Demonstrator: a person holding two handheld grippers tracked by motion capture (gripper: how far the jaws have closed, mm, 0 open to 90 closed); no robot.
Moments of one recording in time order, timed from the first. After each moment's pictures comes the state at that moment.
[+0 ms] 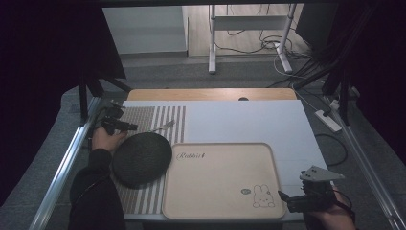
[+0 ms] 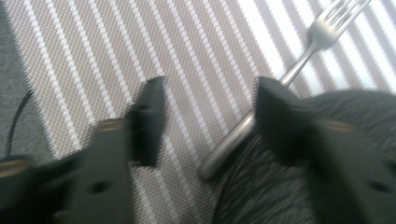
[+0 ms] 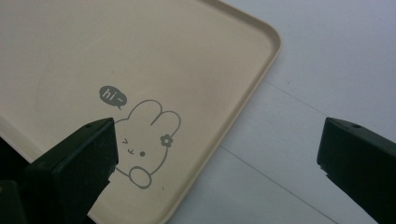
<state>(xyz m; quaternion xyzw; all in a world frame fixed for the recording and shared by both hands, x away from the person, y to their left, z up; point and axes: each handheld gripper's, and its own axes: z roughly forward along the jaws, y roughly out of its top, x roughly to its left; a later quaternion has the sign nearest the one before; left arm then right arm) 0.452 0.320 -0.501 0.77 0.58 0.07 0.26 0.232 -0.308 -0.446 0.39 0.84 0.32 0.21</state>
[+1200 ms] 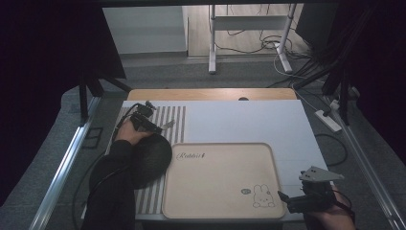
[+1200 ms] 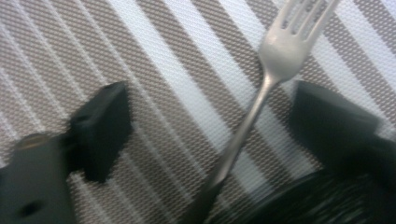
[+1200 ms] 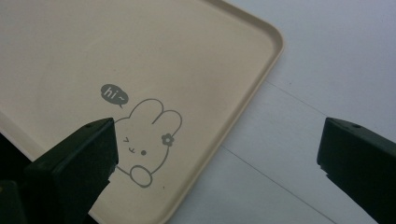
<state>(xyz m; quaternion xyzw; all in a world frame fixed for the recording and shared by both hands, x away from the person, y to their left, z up) 0.497 0.248 -0.522 0.86 0.48 0.07 0.18 0.231 -0.308 -0.447 0.38 0.84 0.32 0.21</state>
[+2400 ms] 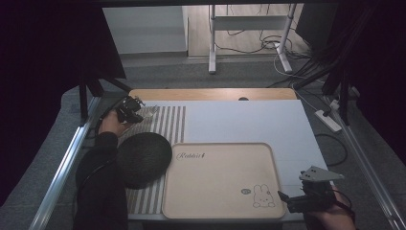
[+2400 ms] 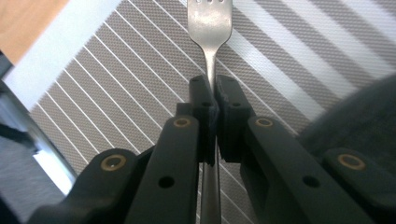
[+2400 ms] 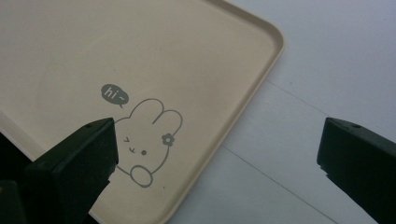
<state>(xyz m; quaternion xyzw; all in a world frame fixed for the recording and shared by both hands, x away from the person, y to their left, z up) 0.487 0.283 -0.482 0.90 0.39 0.13 0.14 0.232 -0.308 -0.447 0.38 0.84 0.32 0.21</state>
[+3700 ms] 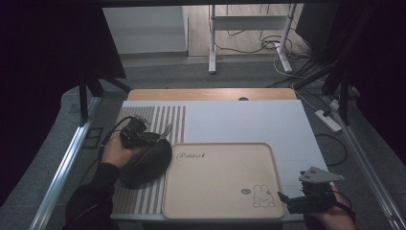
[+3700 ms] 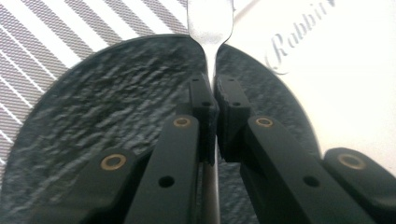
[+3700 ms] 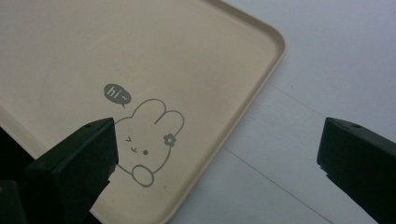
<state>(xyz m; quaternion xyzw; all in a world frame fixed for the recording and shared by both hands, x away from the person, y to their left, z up) 0.387 0.233 -0.468 0.88 0.41 0.02 0.24 0.229 -0.307 -0.446 0.37 0.84 0.32 0.21</state>
